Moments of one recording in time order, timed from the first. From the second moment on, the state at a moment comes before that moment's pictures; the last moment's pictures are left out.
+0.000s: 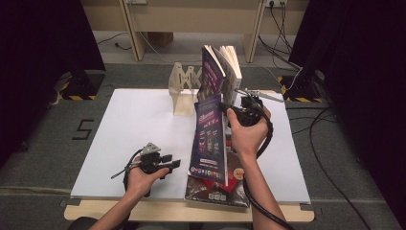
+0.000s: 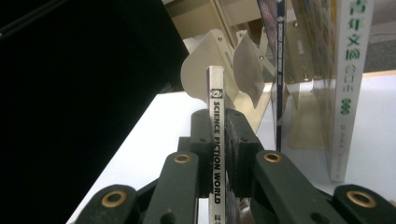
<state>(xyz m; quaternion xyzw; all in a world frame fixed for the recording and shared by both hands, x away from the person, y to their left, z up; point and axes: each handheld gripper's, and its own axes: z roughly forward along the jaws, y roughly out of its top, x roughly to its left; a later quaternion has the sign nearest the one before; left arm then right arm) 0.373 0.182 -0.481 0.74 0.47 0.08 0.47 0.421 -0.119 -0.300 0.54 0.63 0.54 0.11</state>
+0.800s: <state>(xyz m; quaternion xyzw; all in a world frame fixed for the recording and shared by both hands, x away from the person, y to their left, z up) 0.376 0.187 -0.484 0.74 0.47 0.09 0.47 0.443 -0.108 -0.291 0.53 0.62 0.56 0.13</state>
